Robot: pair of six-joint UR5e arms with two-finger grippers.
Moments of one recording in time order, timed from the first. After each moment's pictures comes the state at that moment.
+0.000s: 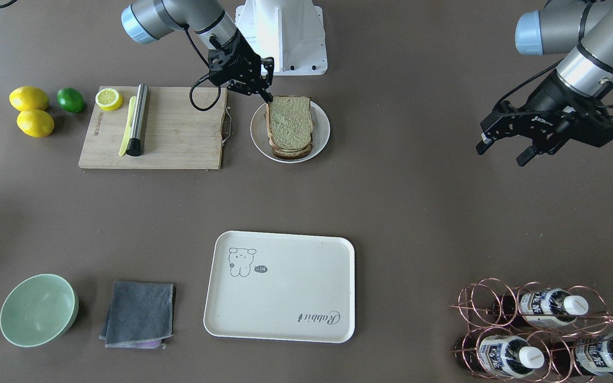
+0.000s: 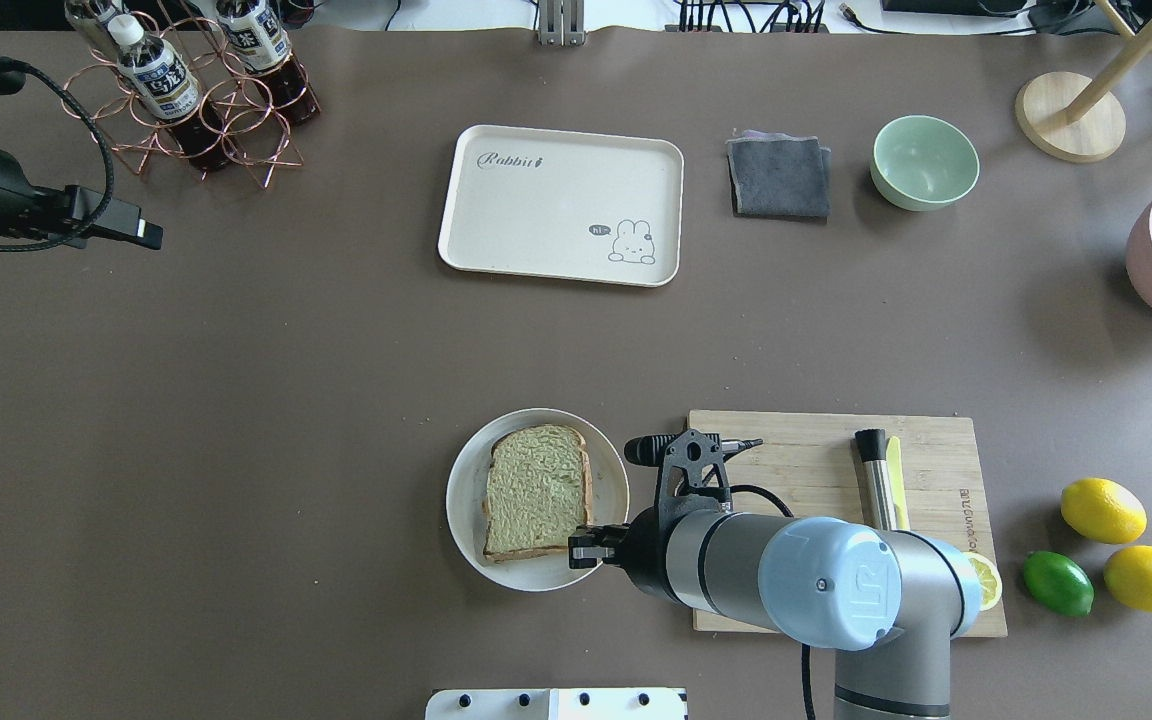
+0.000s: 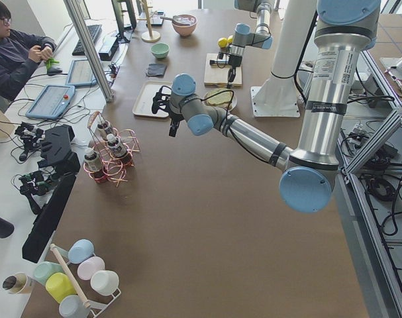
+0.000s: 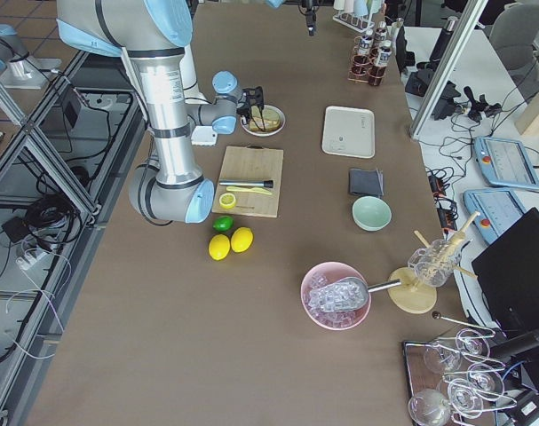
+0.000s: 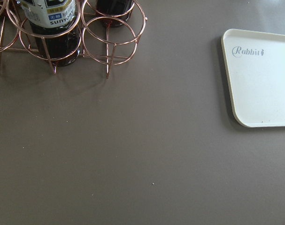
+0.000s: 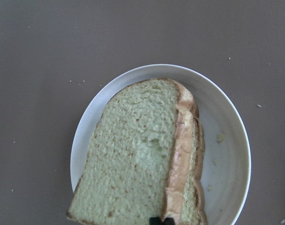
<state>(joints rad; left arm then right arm) -1.05 -1.71 -1.90 -2.07 -2.25 -0.87 0.19 -1.22 1.88 -0.95 1.55 1.36</state>
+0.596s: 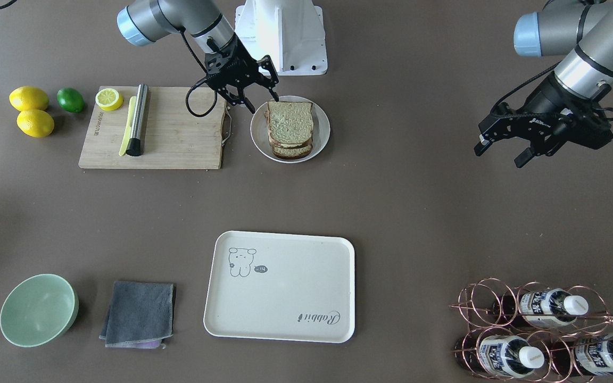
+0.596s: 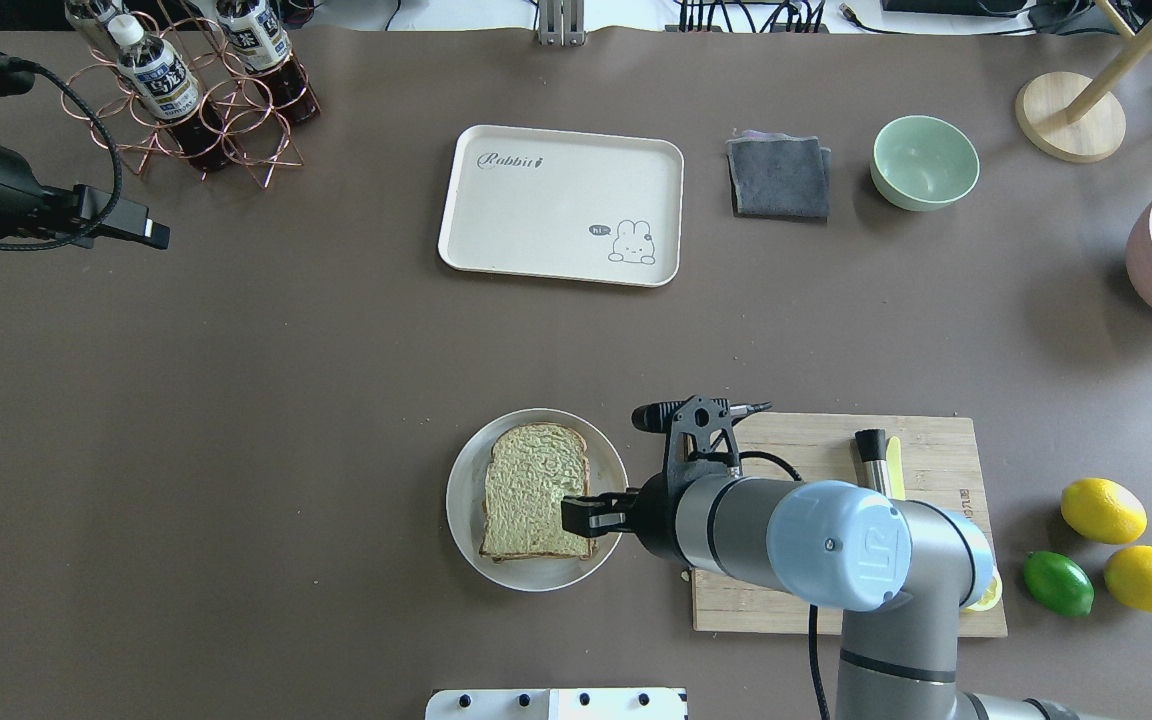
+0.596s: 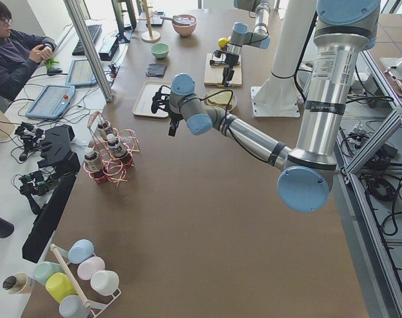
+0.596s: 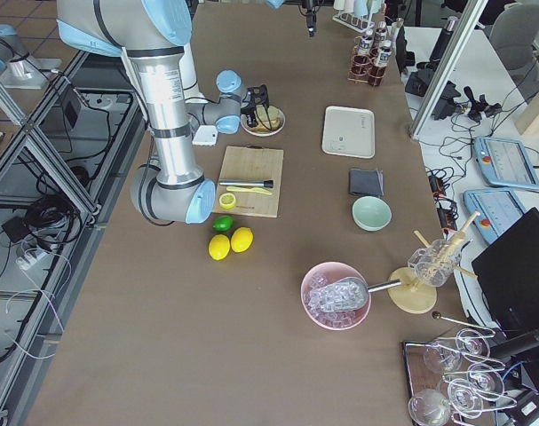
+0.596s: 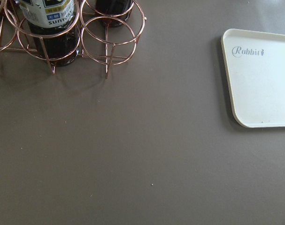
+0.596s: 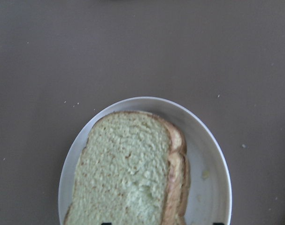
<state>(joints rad) -1.04 -1.72 -1.89 -2.07 -2.25 -0.87 0.27 -1.22 1.89 -0.99 1.58 1.31</state>
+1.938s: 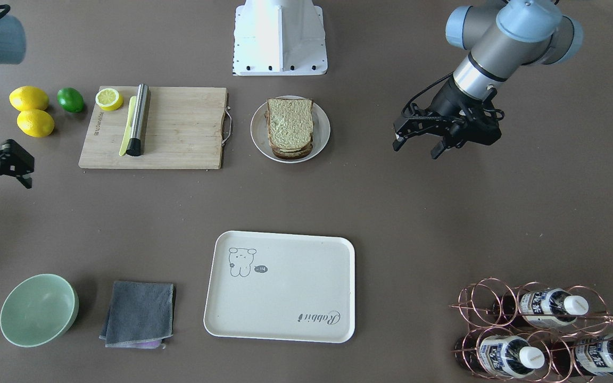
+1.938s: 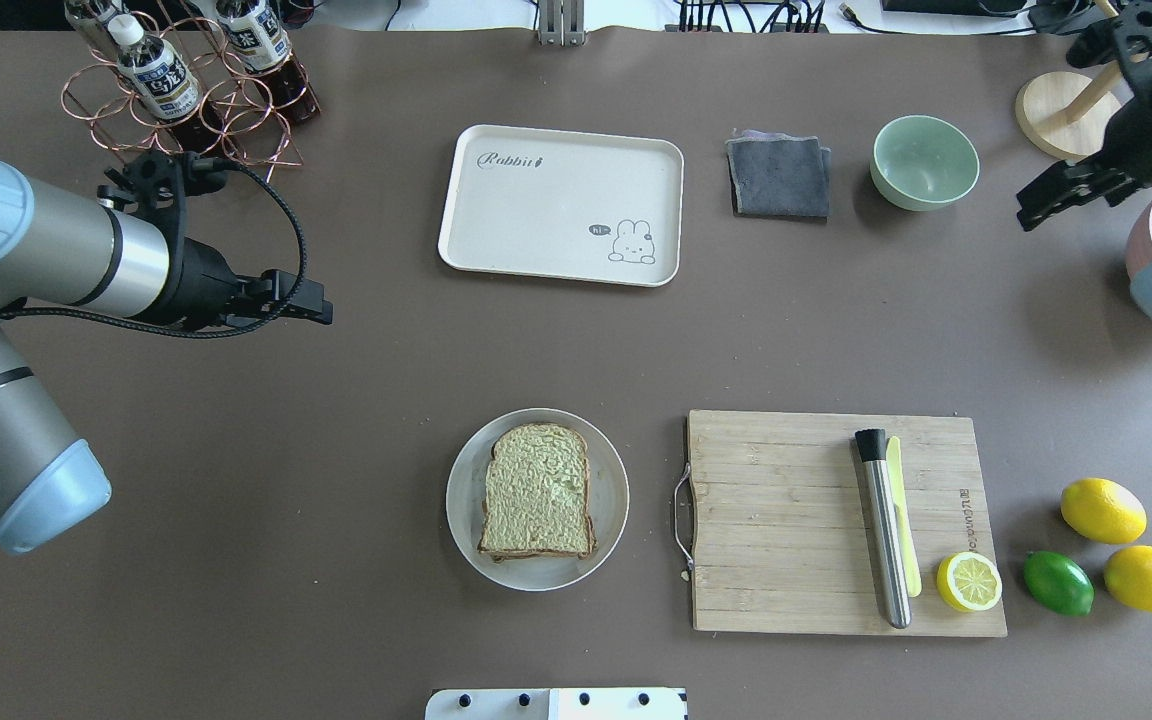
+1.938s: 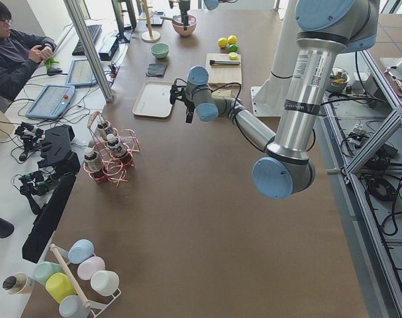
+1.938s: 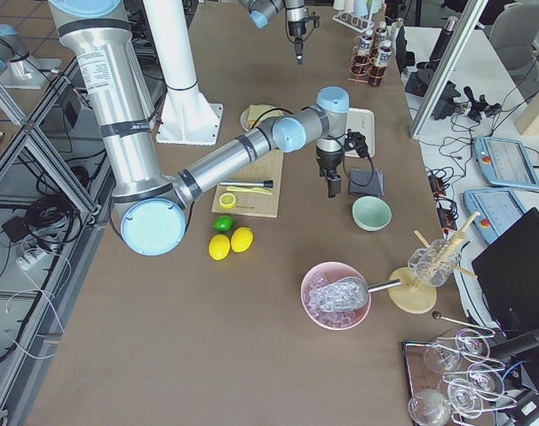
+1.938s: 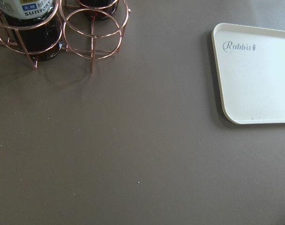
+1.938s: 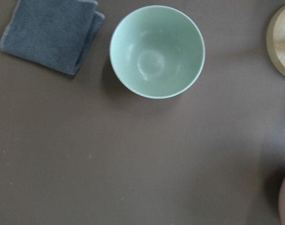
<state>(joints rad) -0.74 -1.83 -1.90 -2.07 -2.04 -1.19 1.21 -1.34 1.86 -1.71 2.18 0.22</state>
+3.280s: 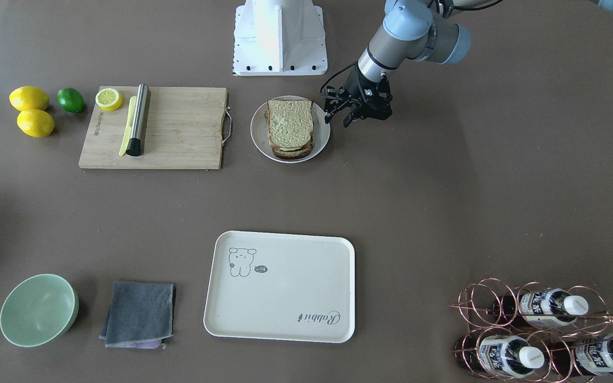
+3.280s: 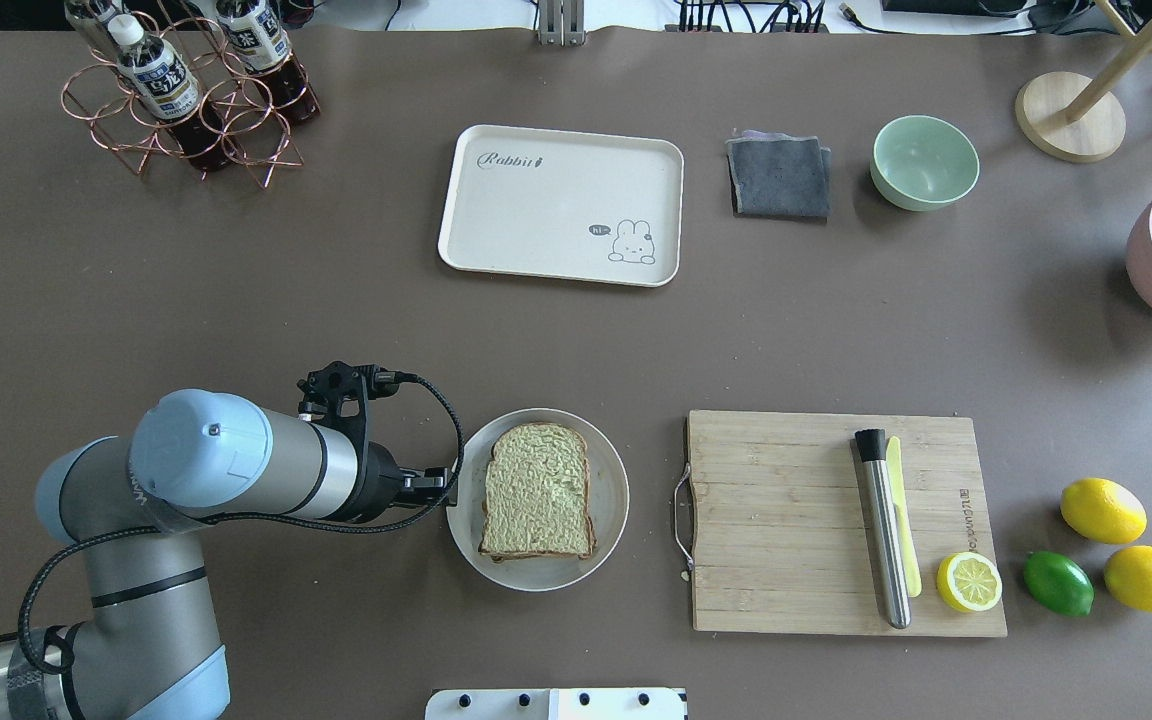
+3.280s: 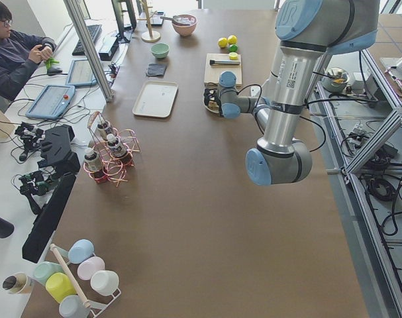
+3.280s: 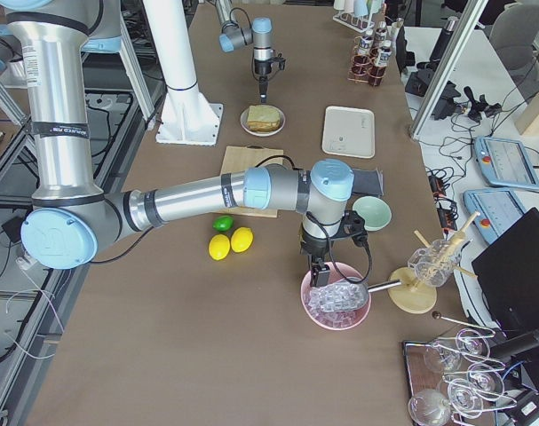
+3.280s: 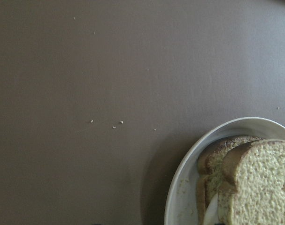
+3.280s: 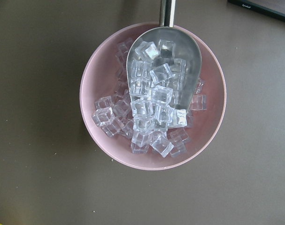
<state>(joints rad) -0.38 -1.89 -1.80 -2.15 -1.85 -1.39 1.55 -1.52 1.78 -1.85 2.22 -0.25</state>
